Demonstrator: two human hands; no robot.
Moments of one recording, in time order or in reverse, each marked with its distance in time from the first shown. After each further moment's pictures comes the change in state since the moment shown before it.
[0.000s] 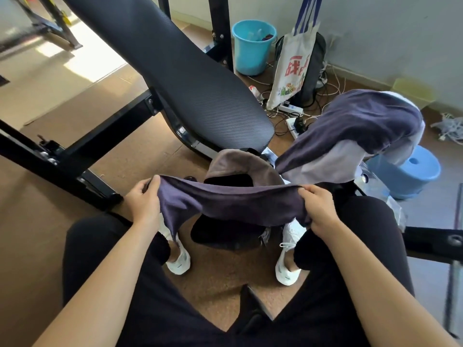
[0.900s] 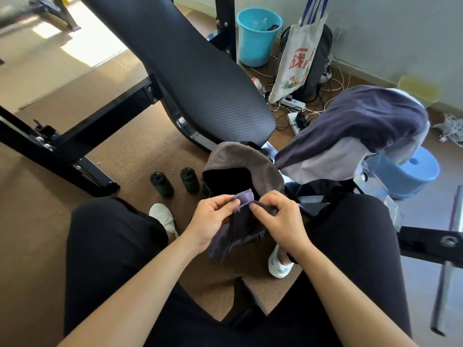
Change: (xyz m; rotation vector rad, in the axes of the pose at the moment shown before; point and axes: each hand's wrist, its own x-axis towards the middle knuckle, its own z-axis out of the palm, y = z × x) left_hand -0.125 0.005 0.047 -0.015 -0.840 -0.054; right_hand -0.072 0.008 0.028 -0.319 -0.338 -0.635
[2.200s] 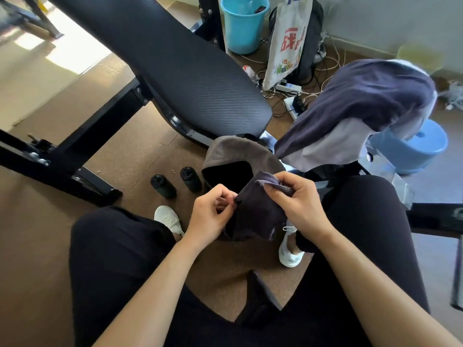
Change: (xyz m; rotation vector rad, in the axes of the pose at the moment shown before) left_hand 0.017 -0.018 -0.017 0.437 0.020 0.429; right_hand 0.007 -0.024 -0.023 0.379 -0.006 0.007
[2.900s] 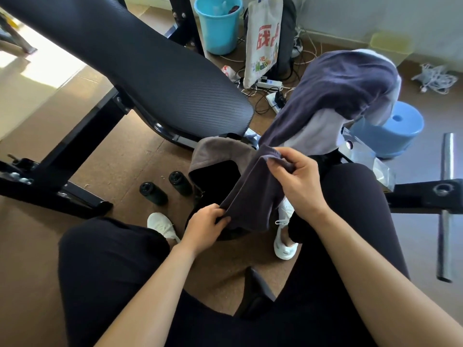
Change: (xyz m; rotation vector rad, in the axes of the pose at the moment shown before) left_hand 0.003 -0.046 0.016 0.545 -0.347 -0.114; right_hand 0.011 -0.013 -0.022 0.017 0.244 -0.156
